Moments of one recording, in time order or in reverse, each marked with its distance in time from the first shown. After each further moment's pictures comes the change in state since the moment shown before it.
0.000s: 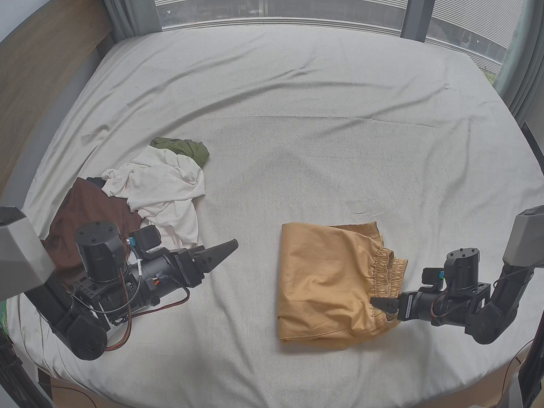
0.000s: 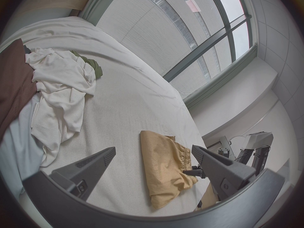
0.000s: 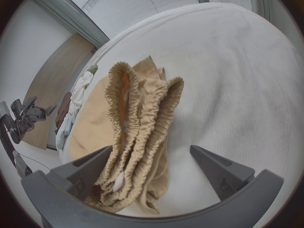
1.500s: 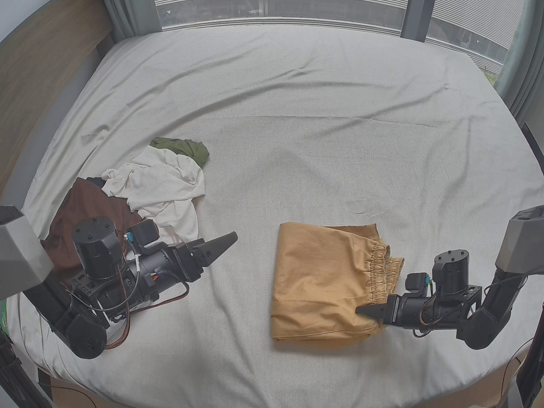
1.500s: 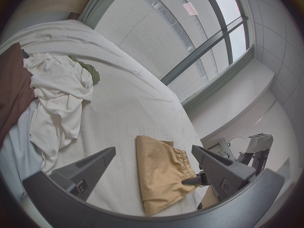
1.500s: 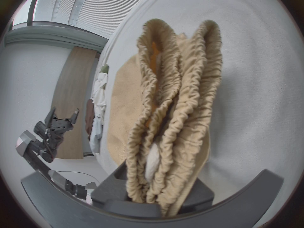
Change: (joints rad) left arm 0.003 -0.007 -0.010 -0.028 -0.001 -0.005; right arm 0.093 -0.013 -0.030 -0.053 0.246 0.333
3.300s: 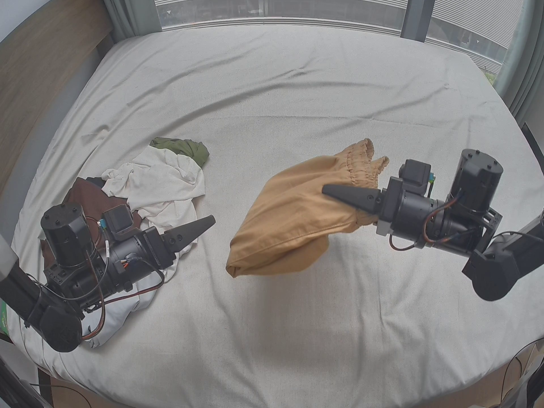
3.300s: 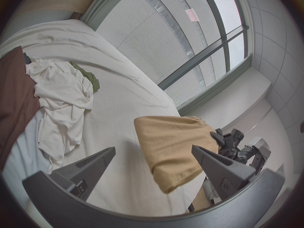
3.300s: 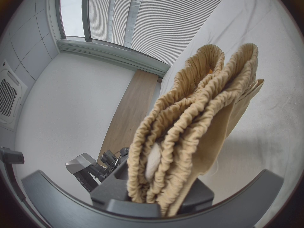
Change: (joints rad) left arm 0.082 -0.142 0.015 0.090 -0.100 -0.050; right arm 0.117 -0.239 -0.480 0.125 0.104 0.160
